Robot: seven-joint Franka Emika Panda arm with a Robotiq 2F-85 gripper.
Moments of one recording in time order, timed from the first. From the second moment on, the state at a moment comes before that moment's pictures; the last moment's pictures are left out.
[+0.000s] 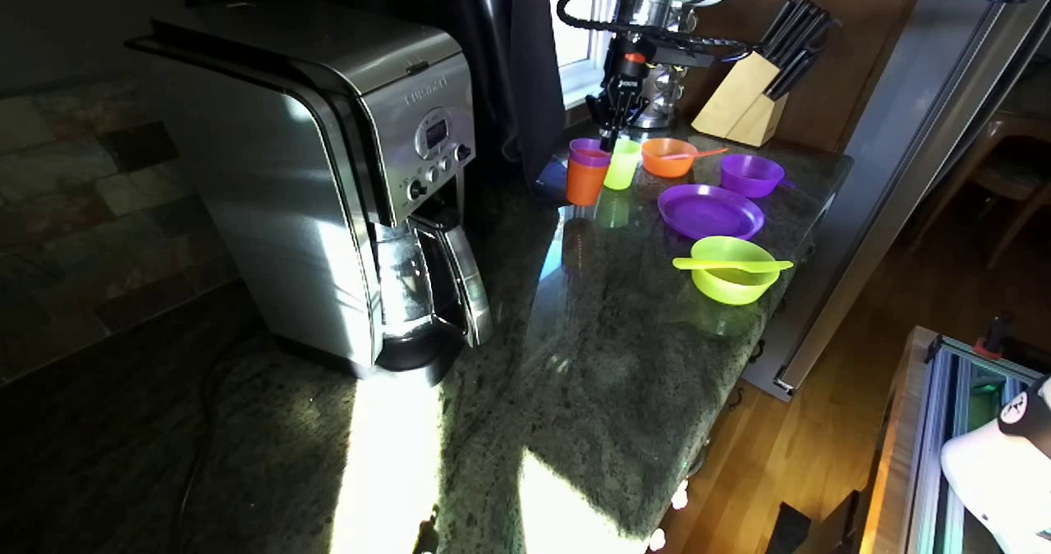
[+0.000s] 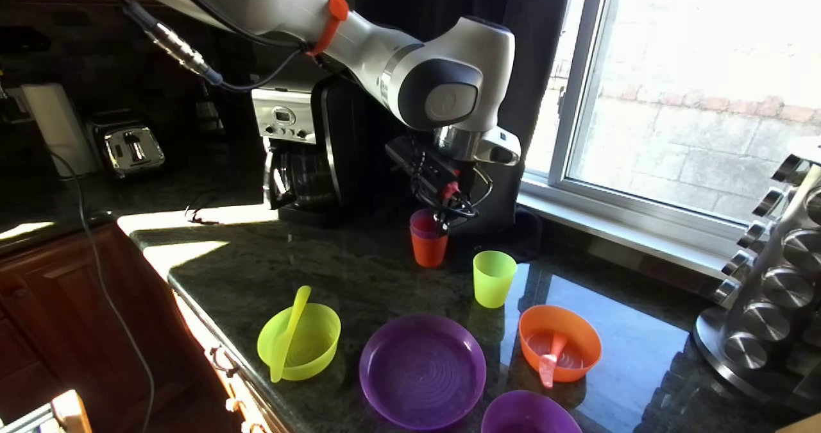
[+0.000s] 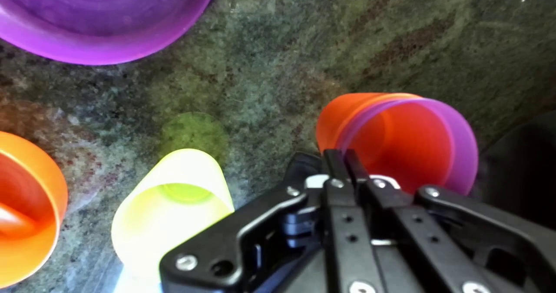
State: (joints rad) arm -0.16 0.33 -0.06 -1.76 0.21 2.09 -0.07
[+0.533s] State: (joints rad) arm -0.16 0.34 -0.07 -1.77 0.14 2.04 -0.04
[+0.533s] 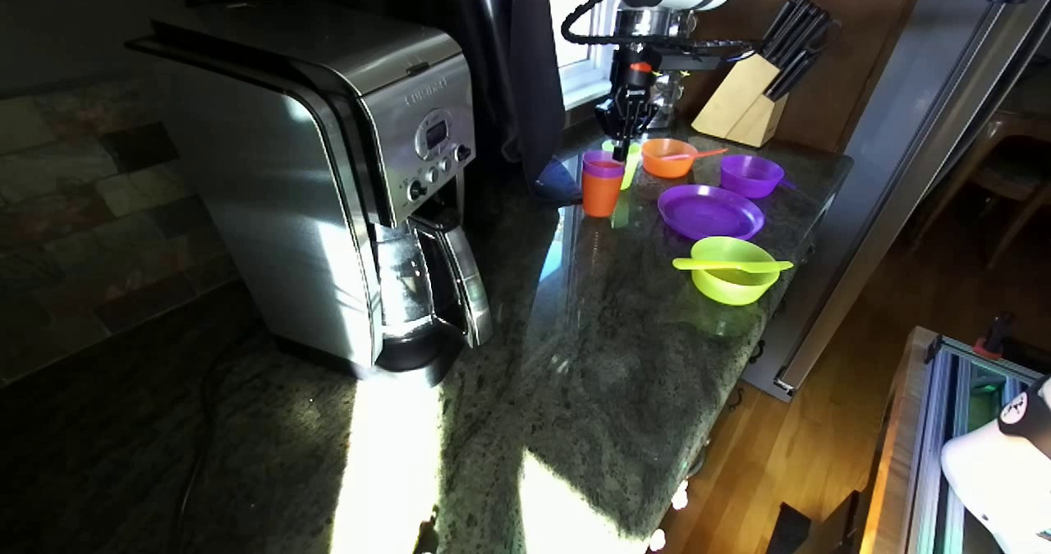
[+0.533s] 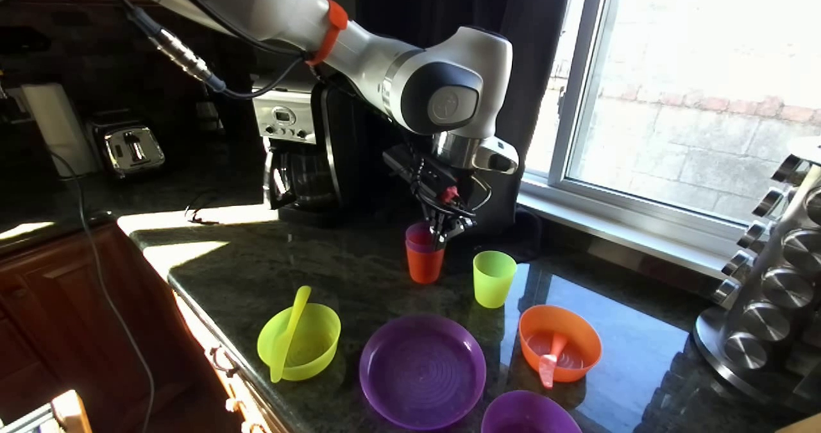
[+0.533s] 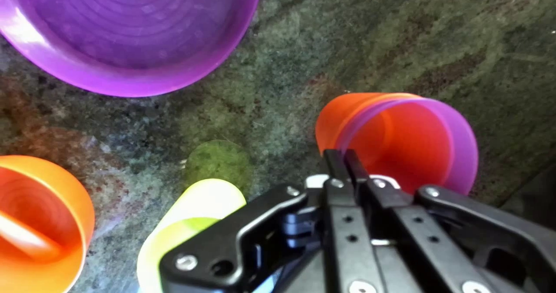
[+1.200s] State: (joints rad) arm -0.16 0.35 -0.07 -1.77 0.13 2.04 -0.04
